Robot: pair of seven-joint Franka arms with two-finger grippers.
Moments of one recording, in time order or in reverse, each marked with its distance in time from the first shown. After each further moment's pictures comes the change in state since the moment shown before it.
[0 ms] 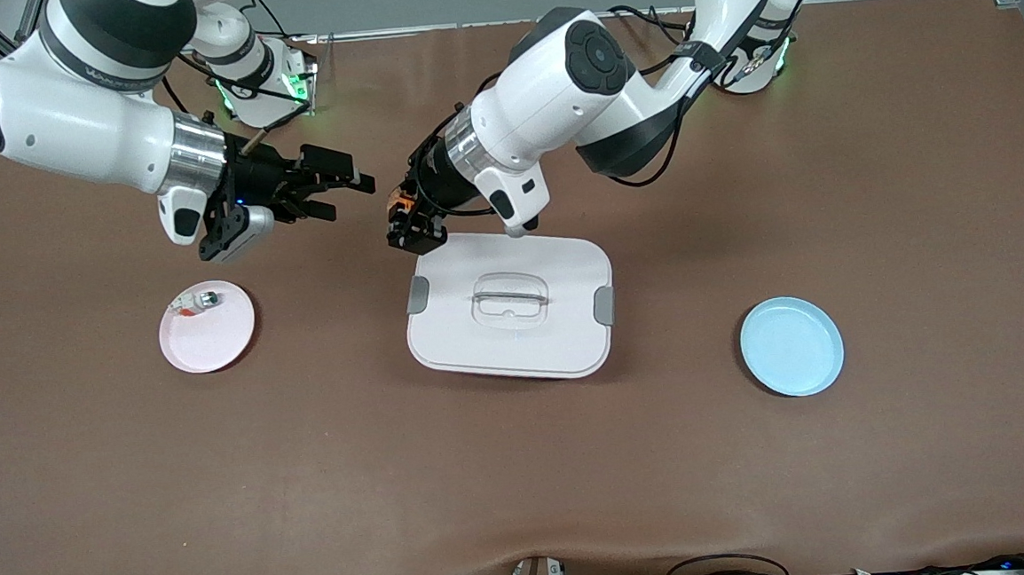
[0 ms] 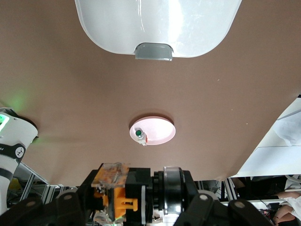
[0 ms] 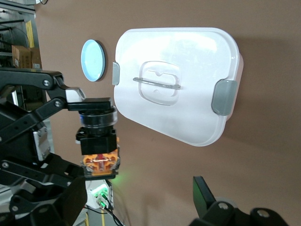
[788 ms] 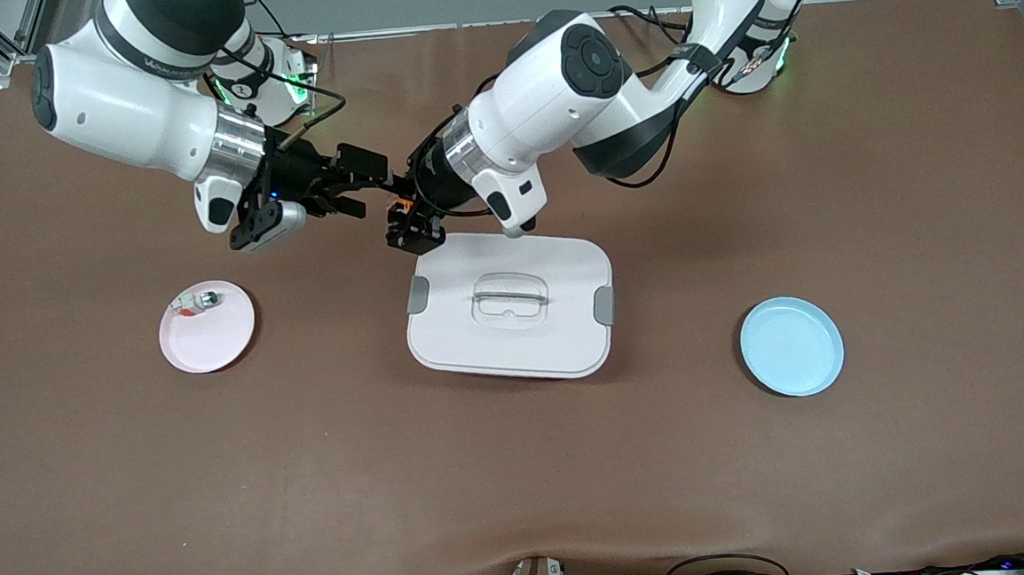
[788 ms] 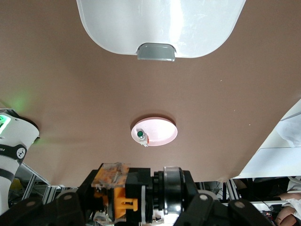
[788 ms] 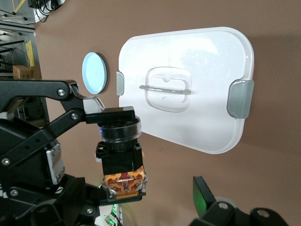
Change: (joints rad) left arm -0.006 0.004 0.001 0.000 0.000 0.000 0.000; right arm 0.080 0.000 0.000 -0.030 0.003 0.128 0.095
